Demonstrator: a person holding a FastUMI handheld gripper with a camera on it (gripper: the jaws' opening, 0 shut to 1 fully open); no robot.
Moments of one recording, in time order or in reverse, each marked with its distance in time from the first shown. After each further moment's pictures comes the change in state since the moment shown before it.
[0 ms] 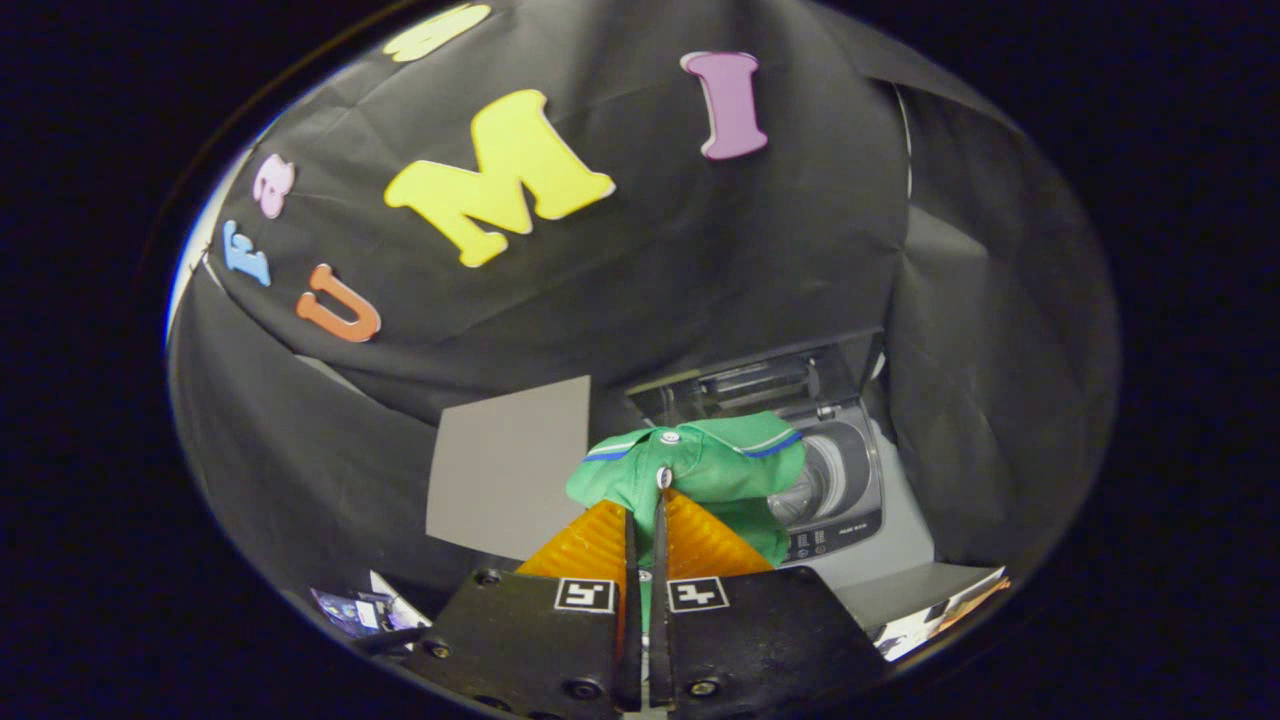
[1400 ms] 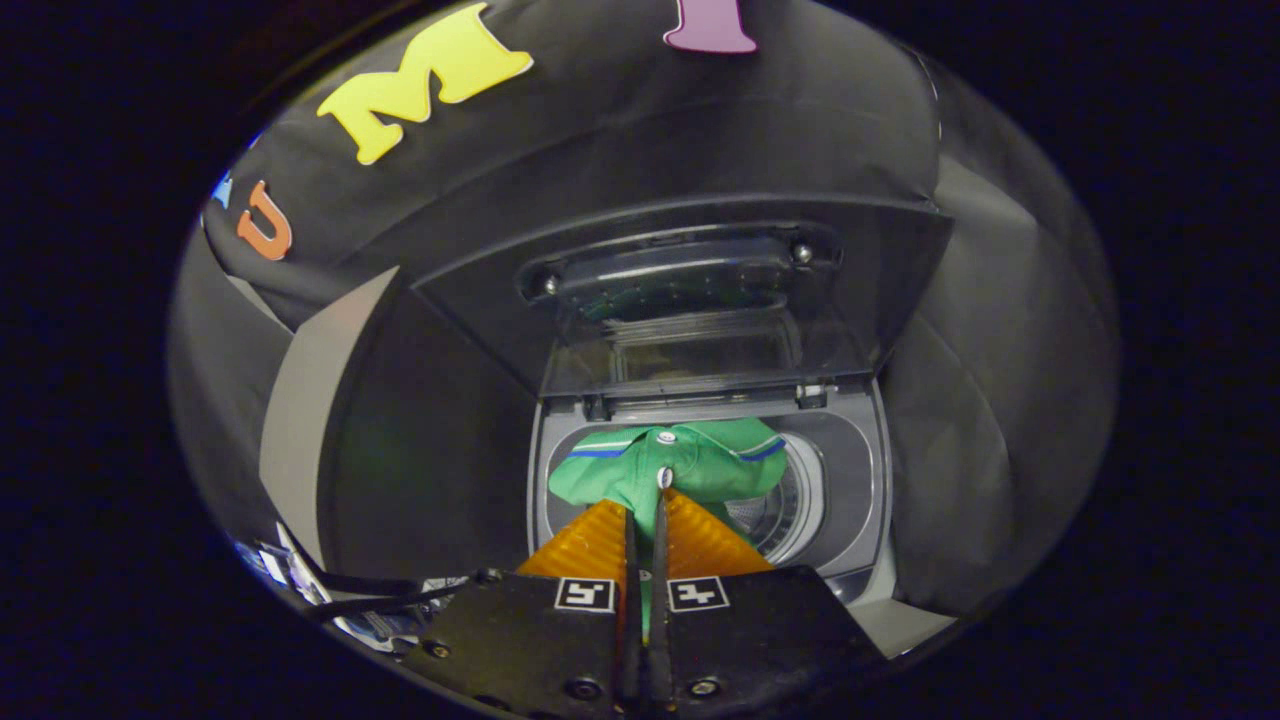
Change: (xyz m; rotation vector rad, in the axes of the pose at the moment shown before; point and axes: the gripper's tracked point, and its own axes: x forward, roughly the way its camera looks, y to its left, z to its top) arm 0.228 -0.139 -0.055 -0.160 0.051 -0.075
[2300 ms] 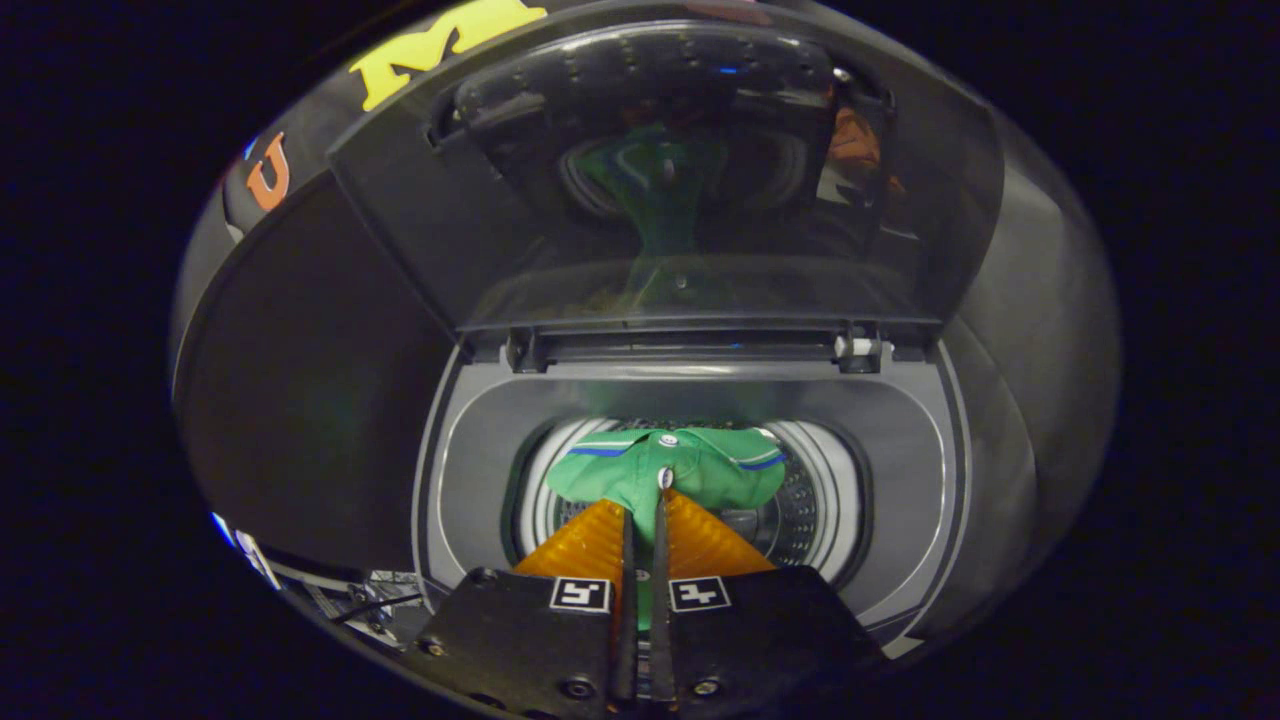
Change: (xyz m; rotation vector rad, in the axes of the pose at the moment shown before) arm 0.116 -0.042 -0.049 -0.104 -0.043 -0.038
